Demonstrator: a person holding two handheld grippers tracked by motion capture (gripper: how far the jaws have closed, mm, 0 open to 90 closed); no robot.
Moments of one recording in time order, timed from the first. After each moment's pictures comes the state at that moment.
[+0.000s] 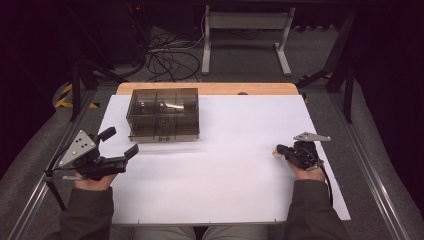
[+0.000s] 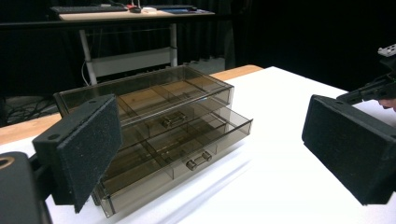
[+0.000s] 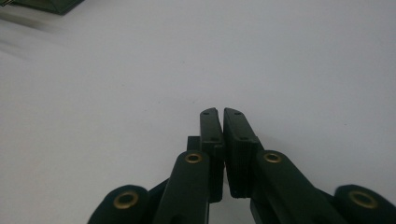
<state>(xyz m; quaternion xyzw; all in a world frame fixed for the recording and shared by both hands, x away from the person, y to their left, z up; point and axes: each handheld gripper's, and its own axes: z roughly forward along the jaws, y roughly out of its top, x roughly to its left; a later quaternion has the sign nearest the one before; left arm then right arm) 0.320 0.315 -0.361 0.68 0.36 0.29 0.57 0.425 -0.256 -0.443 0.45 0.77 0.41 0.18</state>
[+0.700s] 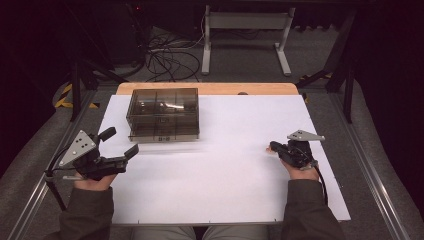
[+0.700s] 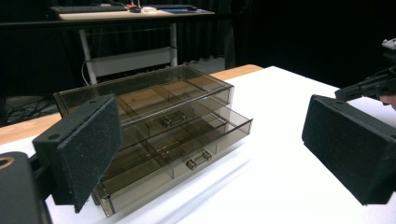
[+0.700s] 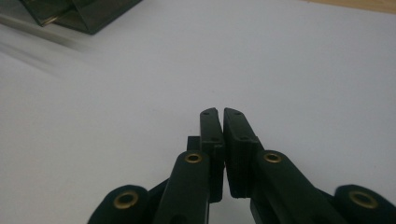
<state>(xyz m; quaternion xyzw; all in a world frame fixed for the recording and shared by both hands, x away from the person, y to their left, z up) 0.320 0.315 -0.361 0.68 0.36 0.29 0.57 0.419 -0.232 -0.429 0.43 0.77 0.44 0.20</state>
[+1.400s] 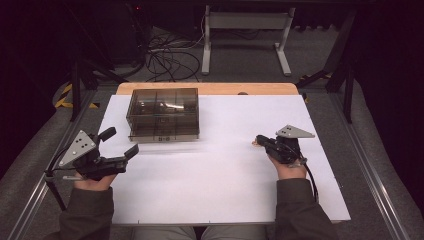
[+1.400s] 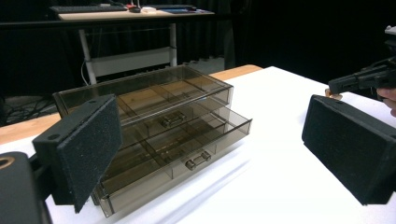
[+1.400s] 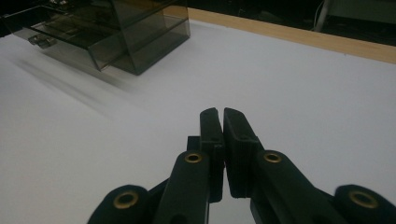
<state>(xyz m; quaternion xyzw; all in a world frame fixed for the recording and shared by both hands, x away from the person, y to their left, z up) 0.320 0.315 -0.361 0.68 0.36 0.28 0.57 0.418 -0.192 -0.410 0.38 0.76 0.49 0.21</state>
